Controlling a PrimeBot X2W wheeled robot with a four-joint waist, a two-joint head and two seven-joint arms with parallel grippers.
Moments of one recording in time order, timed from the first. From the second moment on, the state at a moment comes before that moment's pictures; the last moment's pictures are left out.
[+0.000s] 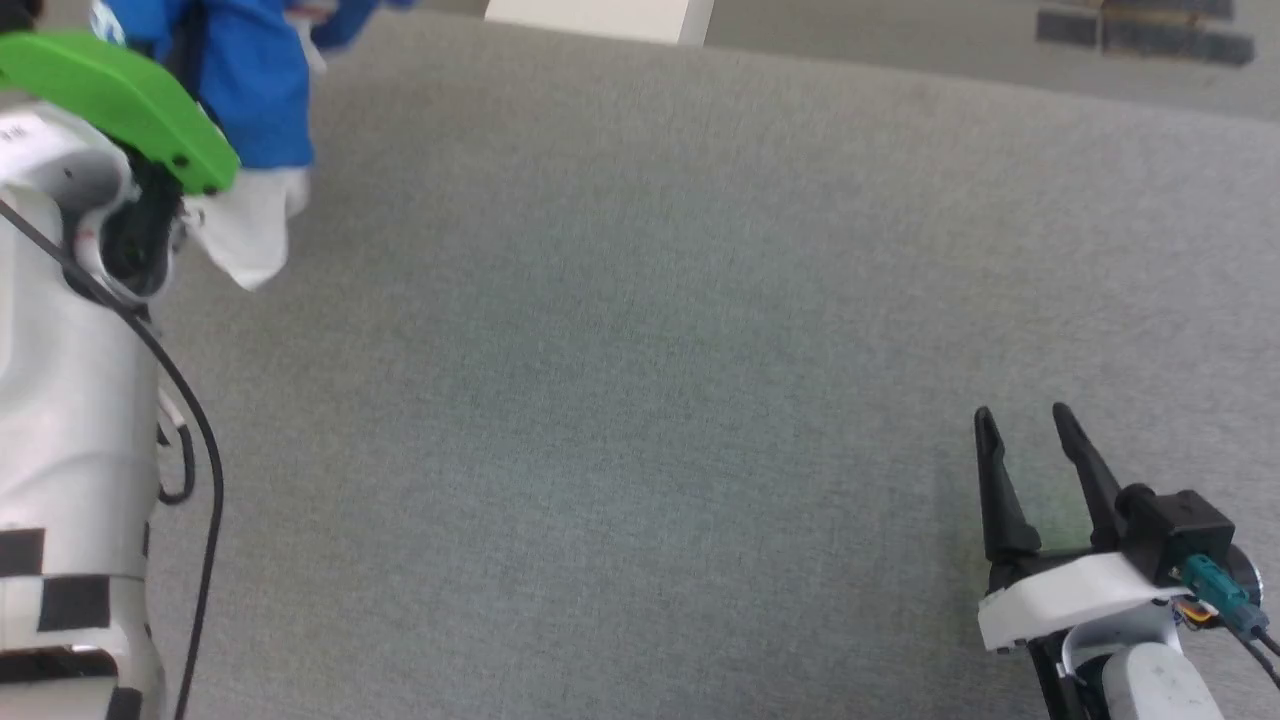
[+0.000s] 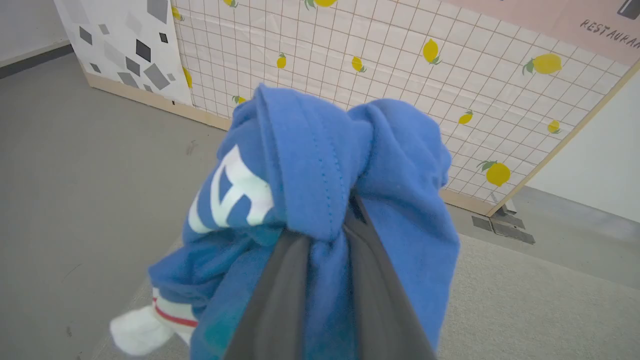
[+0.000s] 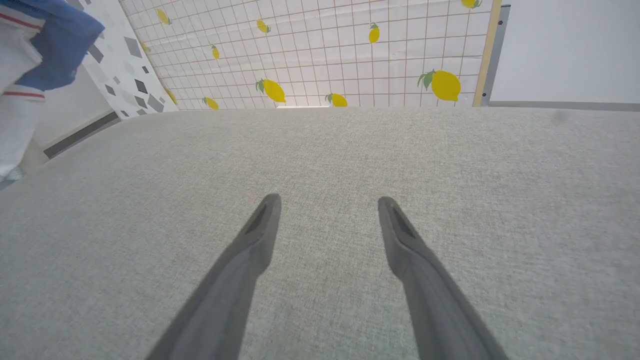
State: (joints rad) left arm -0.92 0.36 -0.07 0.56 -0.60 -0.08 0.26; right arm -0.08 -0.05 -0.04 0.20 0.12 0.13 -0.25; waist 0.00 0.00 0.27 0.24
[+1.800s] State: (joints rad) left arm -0.65 0.11 -0.61 0.68 -0.72 -0.12 0.59; right arm -0.04 -0.05 -0.14 0.20 0.18 0.13 -0.26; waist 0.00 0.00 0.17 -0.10
